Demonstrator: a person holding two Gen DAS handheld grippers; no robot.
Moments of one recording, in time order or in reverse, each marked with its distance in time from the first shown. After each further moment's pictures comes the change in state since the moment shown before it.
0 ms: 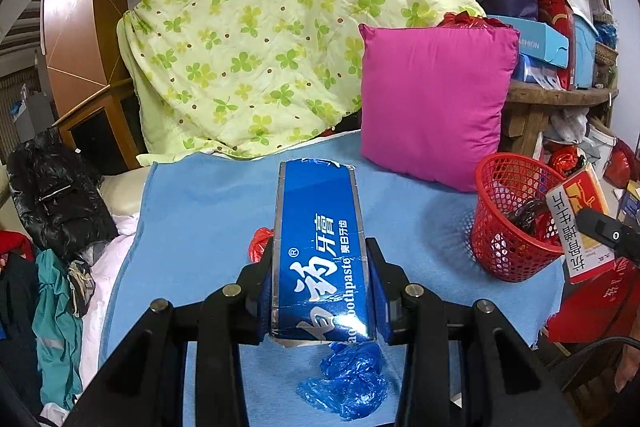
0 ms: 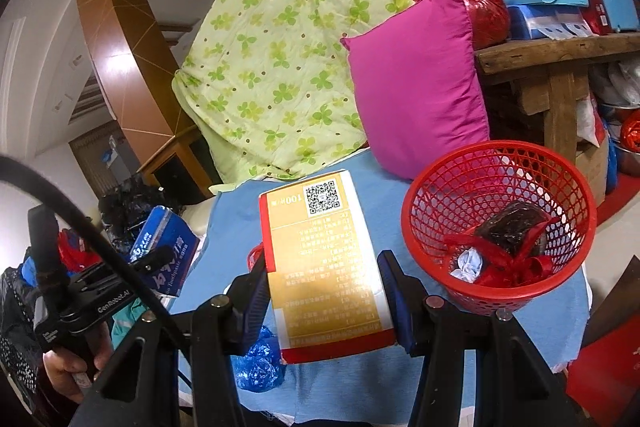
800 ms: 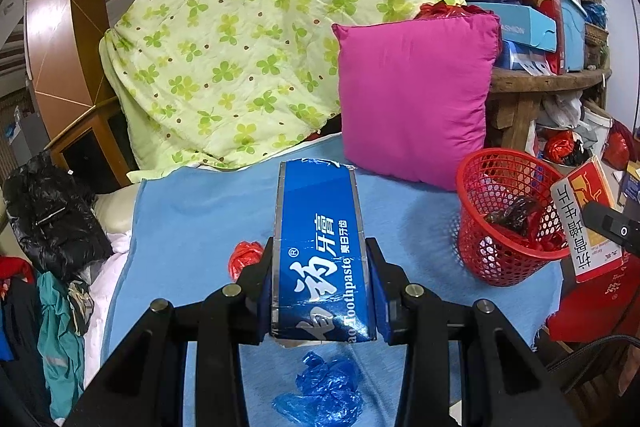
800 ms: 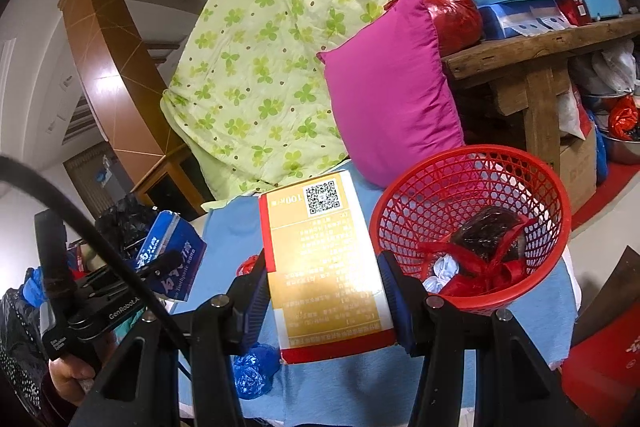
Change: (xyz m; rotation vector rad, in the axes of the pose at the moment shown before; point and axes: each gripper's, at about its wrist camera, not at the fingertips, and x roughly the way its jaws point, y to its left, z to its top) left arm 0.009 -0.042 0.014 0.077 -0.004 -0.001; right arm -0.018 -0.031 0.006 0.056 -0.039 -0.019
